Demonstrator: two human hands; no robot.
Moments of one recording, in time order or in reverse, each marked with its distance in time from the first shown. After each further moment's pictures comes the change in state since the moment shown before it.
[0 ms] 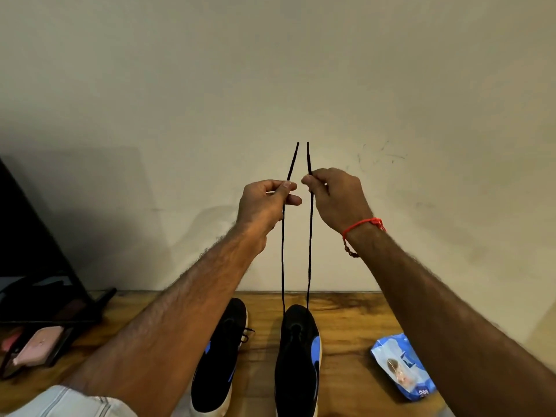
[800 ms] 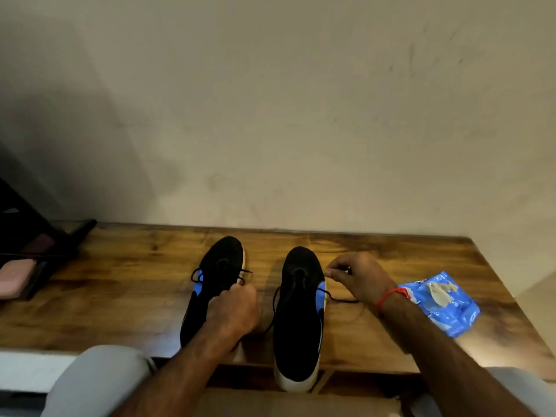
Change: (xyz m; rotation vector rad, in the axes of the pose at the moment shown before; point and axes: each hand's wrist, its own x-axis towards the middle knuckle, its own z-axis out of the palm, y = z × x) left_hand -0.061 -0.278 -0.025 1.247 -0.494 -0.244; right_hand -0.185 0.162 0.097 0.007 -0.763 0.409
